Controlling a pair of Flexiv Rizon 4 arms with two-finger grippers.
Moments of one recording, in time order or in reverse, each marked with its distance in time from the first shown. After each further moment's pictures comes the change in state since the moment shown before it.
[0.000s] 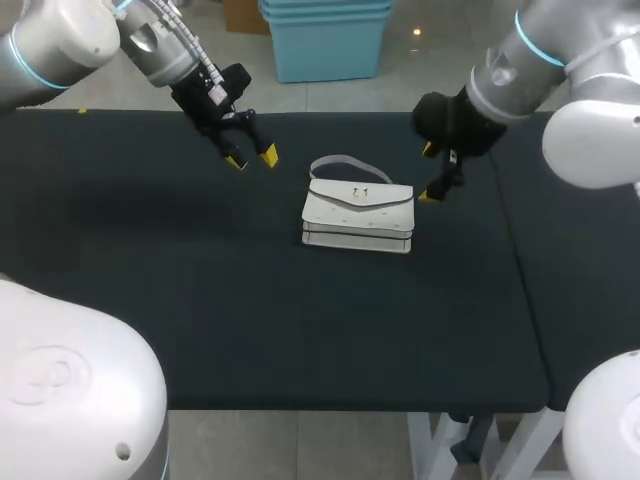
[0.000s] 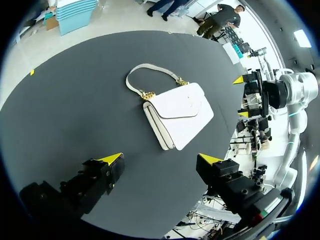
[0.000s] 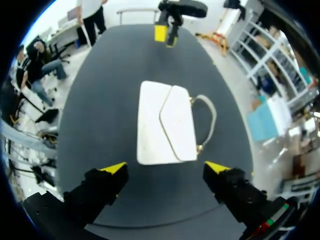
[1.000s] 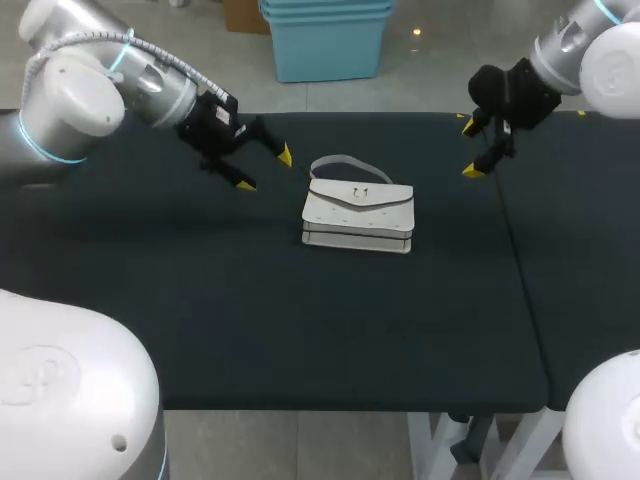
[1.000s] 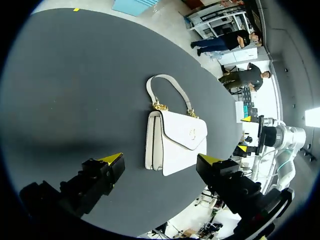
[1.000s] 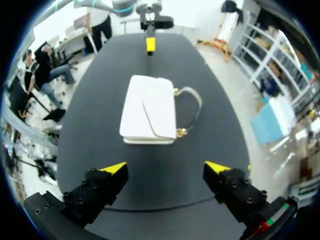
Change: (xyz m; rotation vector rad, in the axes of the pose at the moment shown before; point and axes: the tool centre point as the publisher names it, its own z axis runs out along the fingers) left arm 0.004 -0.008 0.033 0.227 0.080 -0.537; right arm -0.054 -0.055 -0.024 -0.087 0.066 -0.012
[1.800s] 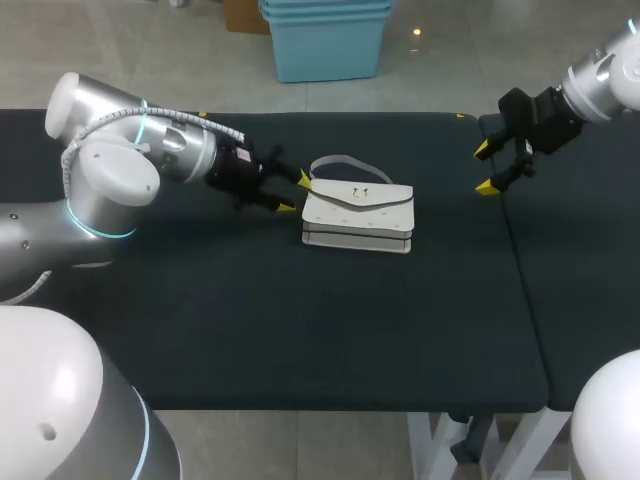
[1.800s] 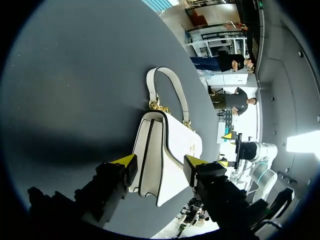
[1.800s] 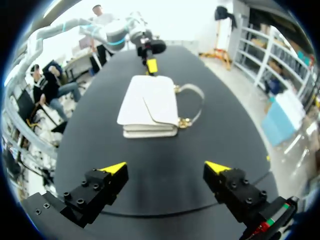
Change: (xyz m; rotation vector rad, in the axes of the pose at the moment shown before) left arm 0.002 0.001 0.076 0.111 0.232 -0.208; right arm -0.008 -0.054 0.038 -0.194 0.107 0.085
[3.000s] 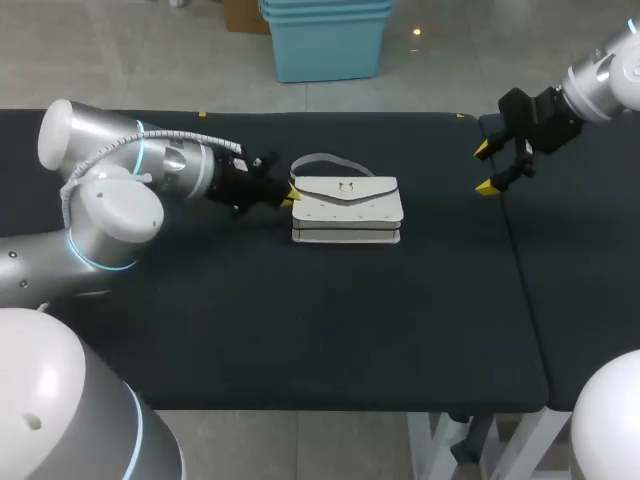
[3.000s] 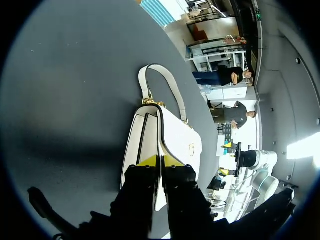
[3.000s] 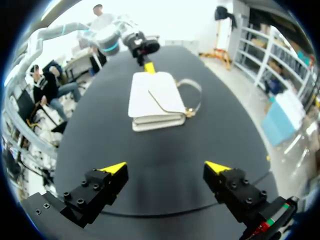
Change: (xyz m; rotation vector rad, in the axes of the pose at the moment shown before) left arm -0.008 0.002 -0.002 0.124 0.001 -0.019; right arm 0.000 0.000 0.000 0.000 0.000 0.000
